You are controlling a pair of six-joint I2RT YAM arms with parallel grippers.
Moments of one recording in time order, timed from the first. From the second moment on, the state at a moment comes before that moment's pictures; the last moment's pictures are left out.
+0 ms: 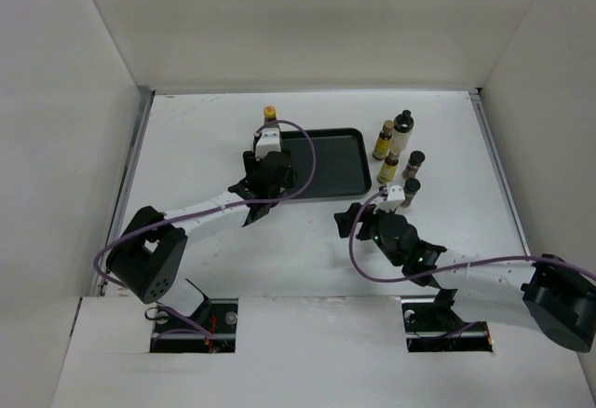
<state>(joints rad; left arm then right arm) -0.68 1.50 0.83 0.13 -0.64 -0.42 0.90 1.09 0.28 0.48 0.46 0.57</state>
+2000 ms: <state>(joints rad) -0.60 0.68 0.09 0.52 -0.81 -0.66 0.31 1.71 1.30 -0.10 0.35 0.24</state>
